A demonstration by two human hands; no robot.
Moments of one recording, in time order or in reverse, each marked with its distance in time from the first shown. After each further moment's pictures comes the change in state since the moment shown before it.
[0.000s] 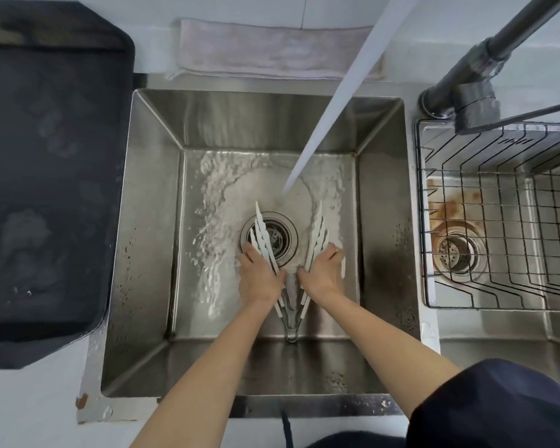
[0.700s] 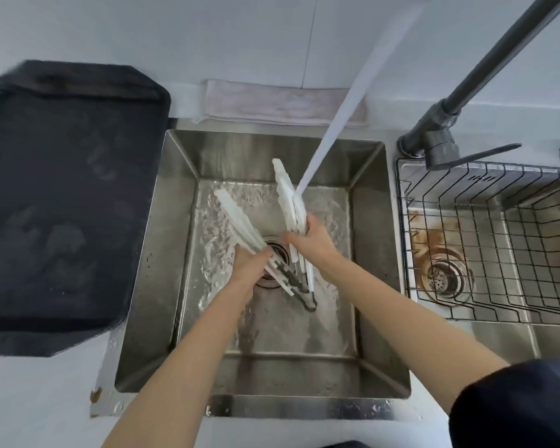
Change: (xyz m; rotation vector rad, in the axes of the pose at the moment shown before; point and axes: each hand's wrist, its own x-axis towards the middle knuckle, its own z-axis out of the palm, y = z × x) left_hand 0.004 0.021 -0.056 -0.829 -0.080 -0.068; right_hand -0.018 -0.062 -0.075 0.507 -0.133 -0.288
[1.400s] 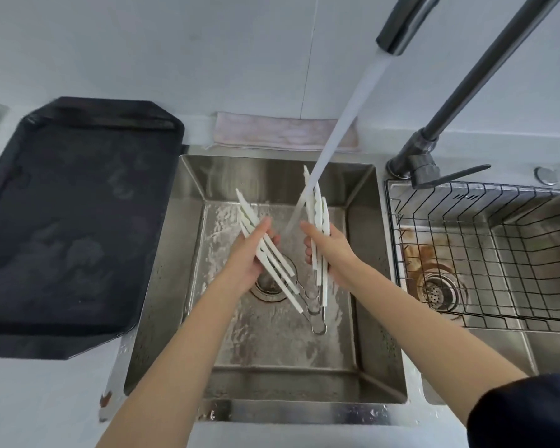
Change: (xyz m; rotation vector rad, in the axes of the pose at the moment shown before) left_hand -0.026 0.051 -0.012 -0.436 -0.277 0.080; right_hand -0.017 -0.012 -0.025 0.492 -0.002 0.044
